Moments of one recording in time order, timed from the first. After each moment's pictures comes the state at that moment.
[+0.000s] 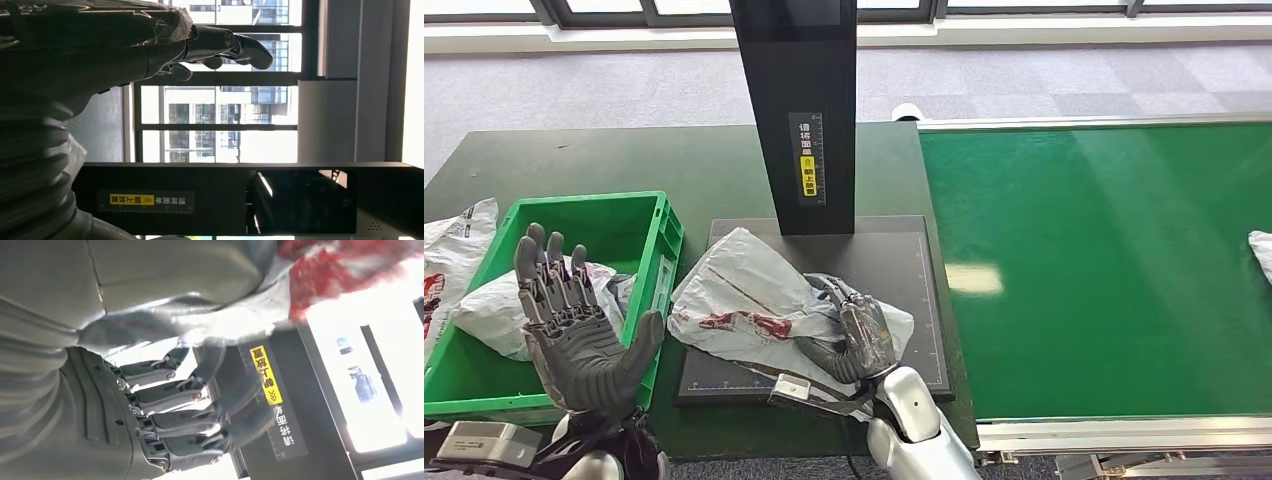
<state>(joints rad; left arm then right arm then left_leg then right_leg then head) 0.07 -0.22 -0.19 -1.77 -0.13 0.45 -0.70 -0.24 0.35 0.25 -0.85 1.25 -0.70 -0.43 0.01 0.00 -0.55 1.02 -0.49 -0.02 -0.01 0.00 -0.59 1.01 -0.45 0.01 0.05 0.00</state>
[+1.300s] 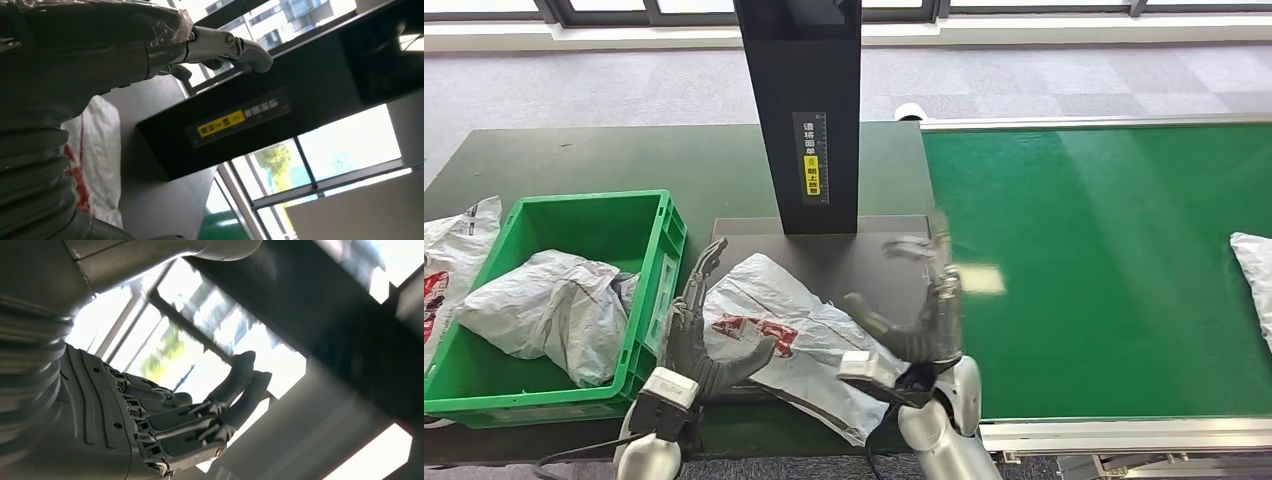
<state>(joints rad) -0.02 -0.23 -0.21 -1.47 -0.46 0.24 -0.63 -0.12 0.33 0.17 -1.33 0.77 -0.71 -0.69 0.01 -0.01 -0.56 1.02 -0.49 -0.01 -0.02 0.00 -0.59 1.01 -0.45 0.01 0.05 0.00</state>
